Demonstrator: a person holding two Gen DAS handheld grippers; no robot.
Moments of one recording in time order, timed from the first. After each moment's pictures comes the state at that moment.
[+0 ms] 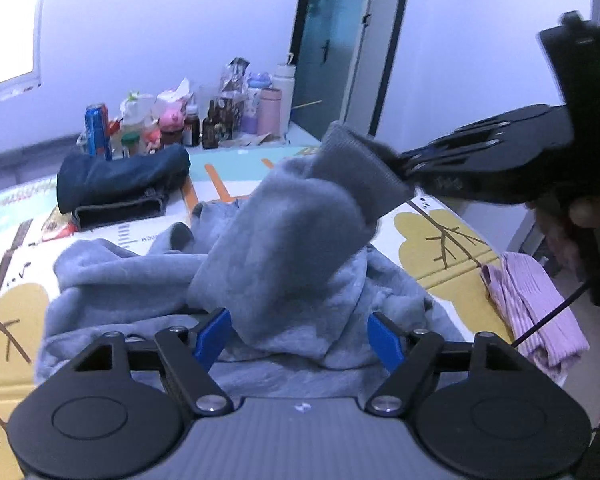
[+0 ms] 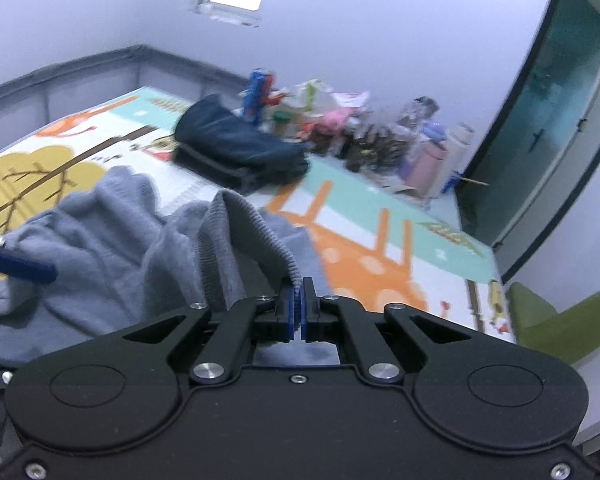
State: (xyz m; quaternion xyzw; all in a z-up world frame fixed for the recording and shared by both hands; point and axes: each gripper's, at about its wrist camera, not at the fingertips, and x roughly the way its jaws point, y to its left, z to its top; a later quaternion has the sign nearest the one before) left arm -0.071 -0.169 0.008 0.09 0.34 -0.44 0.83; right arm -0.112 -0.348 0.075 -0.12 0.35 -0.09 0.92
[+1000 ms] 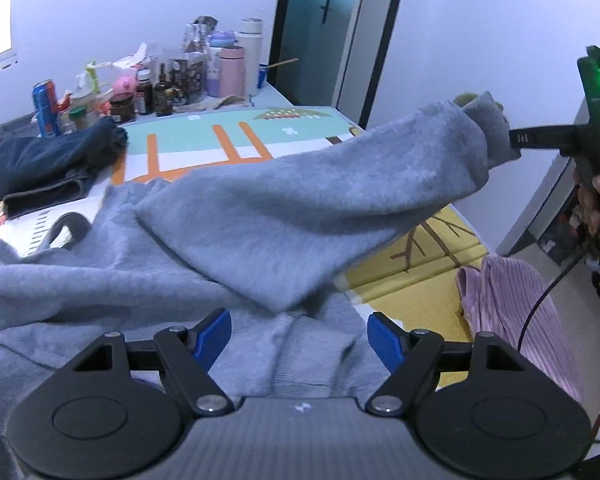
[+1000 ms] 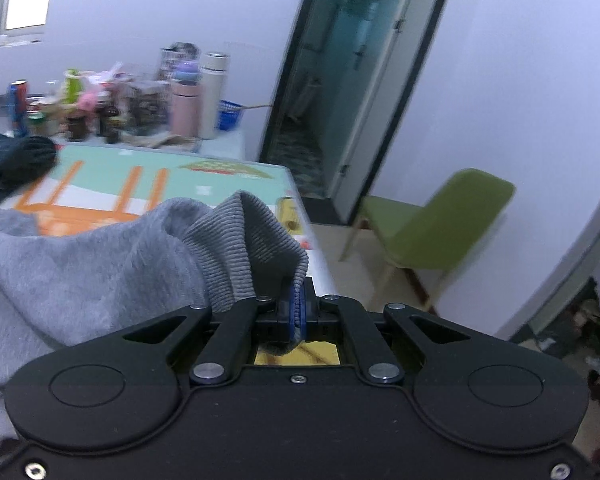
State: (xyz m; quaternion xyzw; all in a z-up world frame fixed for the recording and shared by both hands) left arm -0.119 -0.327 -0.016 0.13 0.39 -0.43 0.81; right arm -0.221 -0.637 0.057 -0.02 0.34 -0.35 0.87
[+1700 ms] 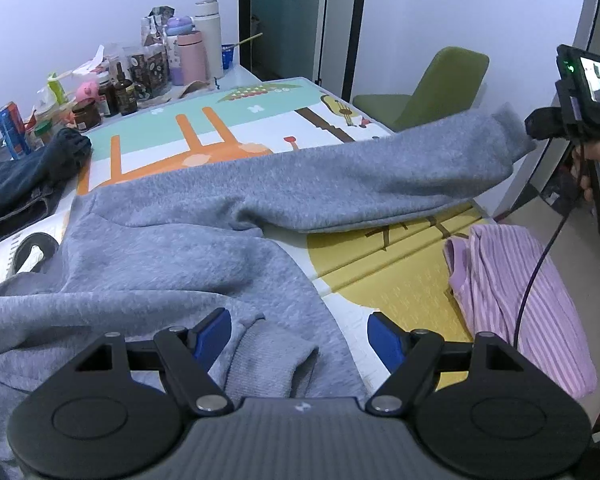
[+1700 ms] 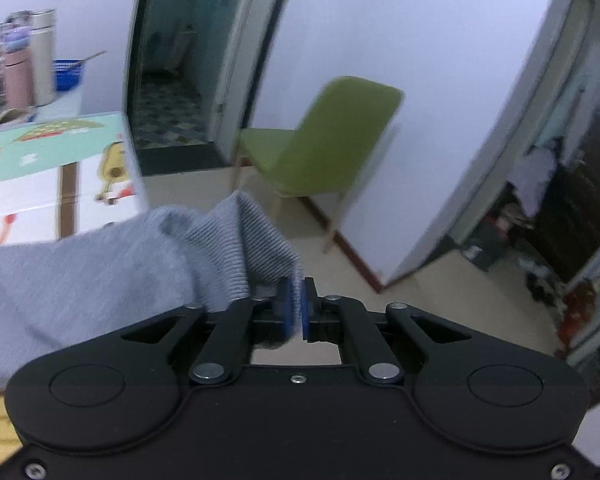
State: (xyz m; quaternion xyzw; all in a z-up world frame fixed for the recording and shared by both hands) left arm -0.142 -0.384 -0.027 0.19 0.39 -0.44 0.79; right arm -0.291 -0.783 0.001 0.05 0.37 -0.52 0.77
